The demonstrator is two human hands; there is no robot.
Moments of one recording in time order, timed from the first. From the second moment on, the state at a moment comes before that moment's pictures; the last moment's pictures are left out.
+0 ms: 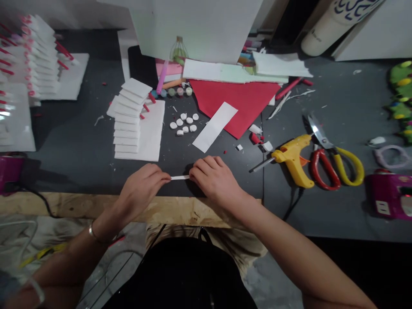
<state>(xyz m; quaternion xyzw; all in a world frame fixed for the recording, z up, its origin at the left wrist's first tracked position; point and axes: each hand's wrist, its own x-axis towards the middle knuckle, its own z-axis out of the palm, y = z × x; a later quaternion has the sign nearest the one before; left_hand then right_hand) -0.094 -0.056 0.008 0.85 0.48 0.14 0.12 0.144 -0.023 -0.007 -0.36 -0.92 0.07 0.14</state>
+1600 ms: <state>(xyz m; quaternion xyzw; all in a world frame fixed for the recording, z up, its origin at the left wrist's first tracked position) -0.047 -0.056 0.004 0.79 0.58 0.18 0.13 0.171 -0.030 -0.008 -0.47 -0.86 0.11 0.20</state>
